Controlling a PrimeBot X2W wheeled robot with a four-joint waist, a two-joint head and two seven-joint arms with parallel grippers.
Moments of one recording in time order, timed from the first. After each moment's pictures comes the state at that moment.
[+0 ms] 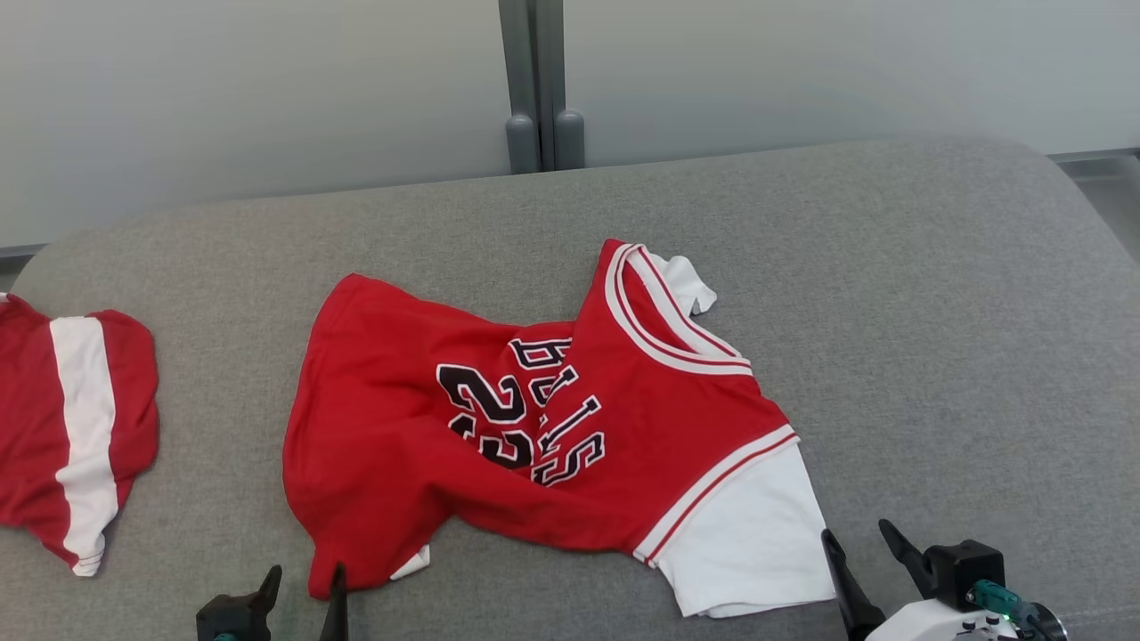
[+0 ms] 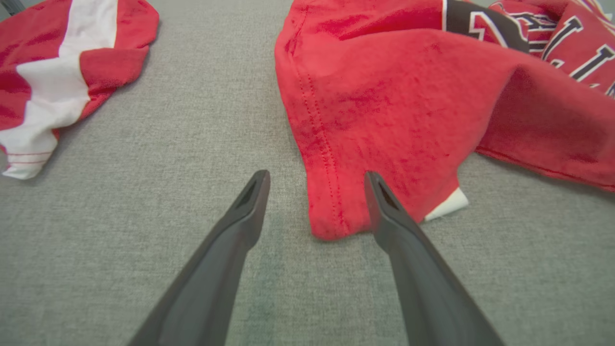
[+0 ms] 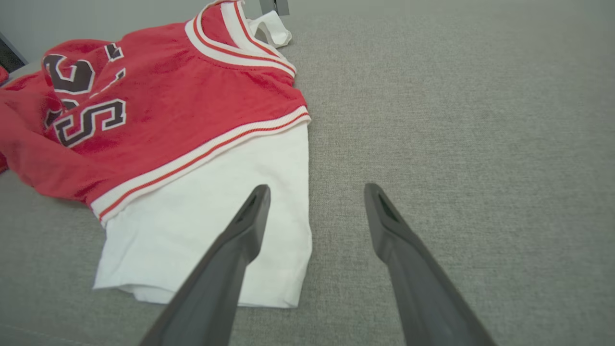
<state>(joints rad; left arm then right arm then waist) -0.04 0.11 -0.06 0.63 -0.20 -0.10 -0.26 0.00 -0.13 0.13 0.48 0.22 0.13 -0.23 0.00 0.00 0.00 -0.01</state>
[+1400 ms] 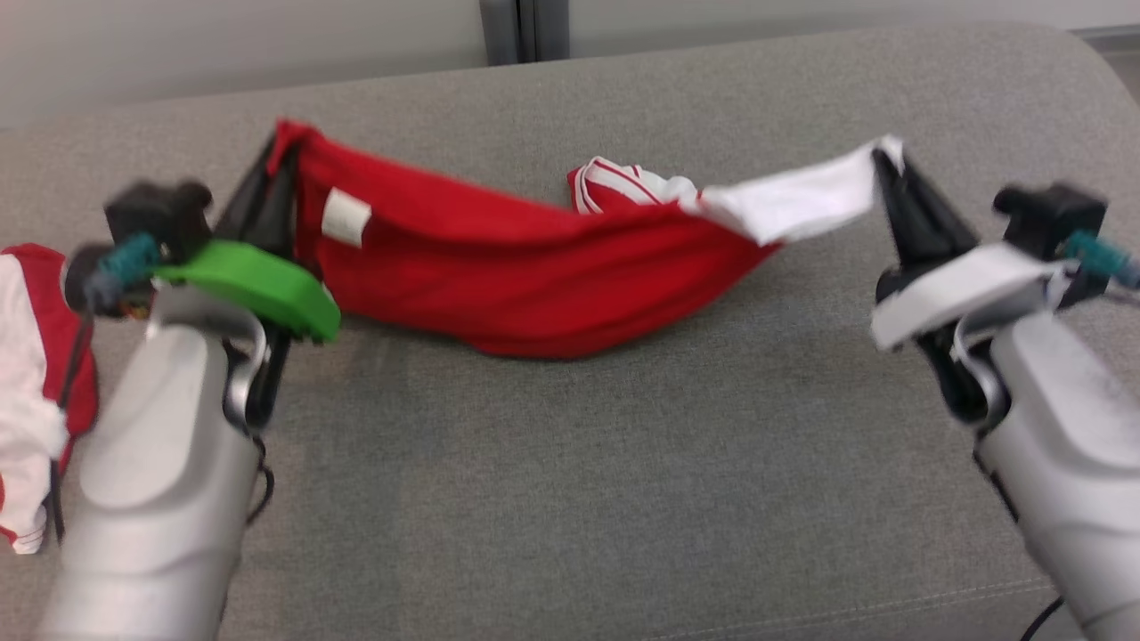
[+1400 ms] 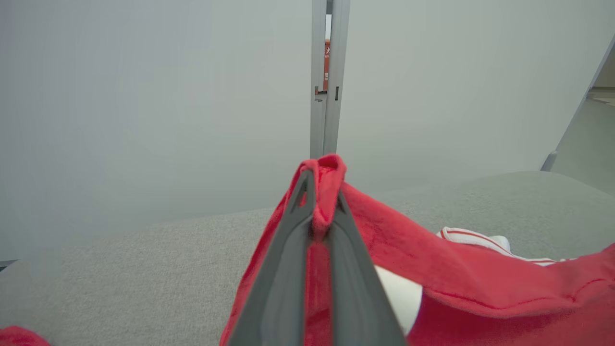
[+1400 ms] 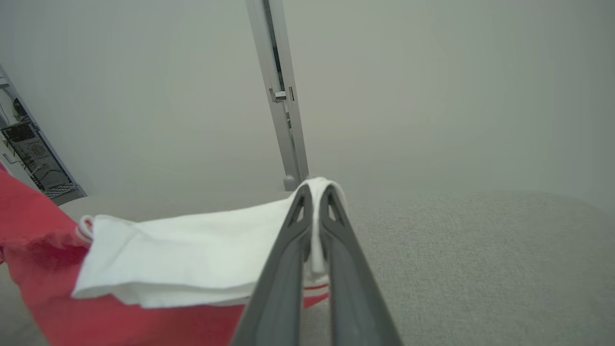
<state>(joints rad) -0.65 0.20 -0.23 0.55 -0.37 -0.13 -0.18 -0.59 -0.30 0.30 0.52 0.51 0.13 -0.26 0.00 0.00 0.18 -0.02</state>
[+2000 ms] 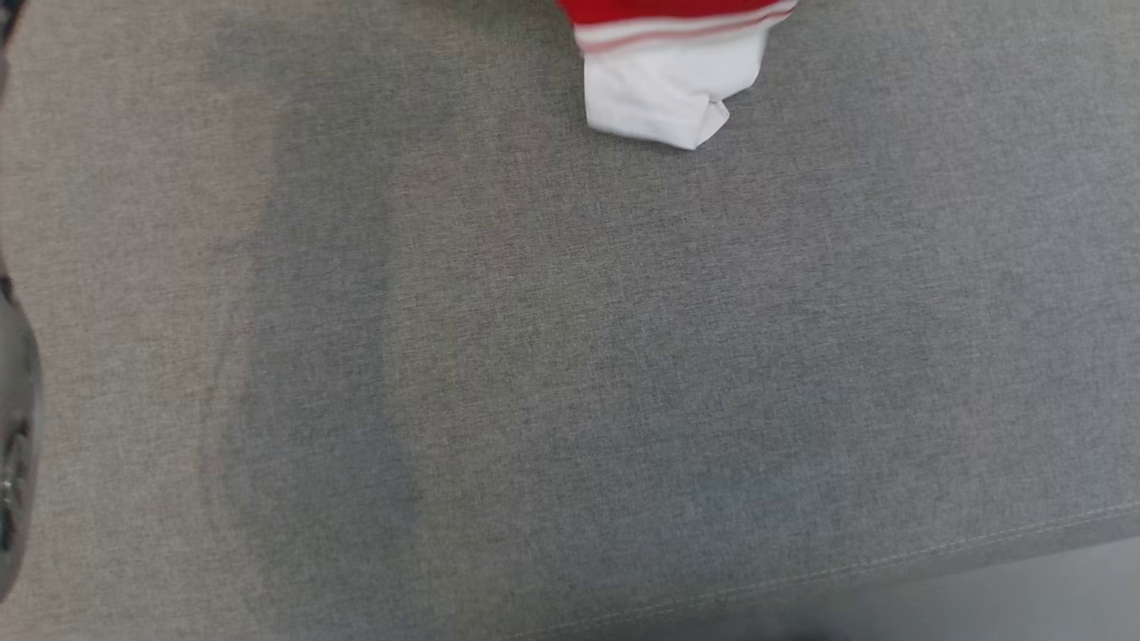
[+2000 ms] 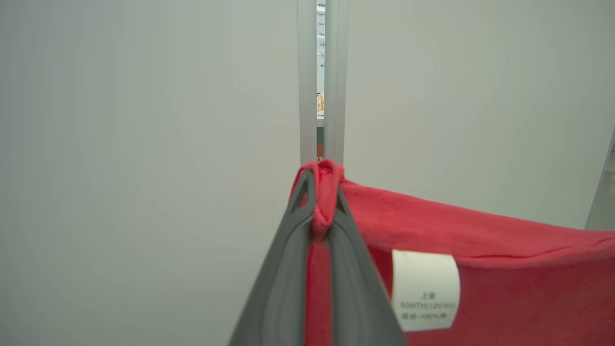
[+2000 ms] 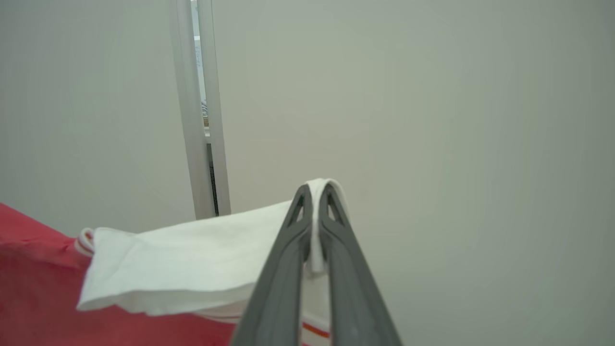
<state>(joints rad) -1.63 0.20 -0.28 0.85 -0.44 -0.13 -0.07 -1.57 -0.45 0.41 0.77 0.69 0.13 -0.17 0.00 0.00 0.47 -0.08</state>
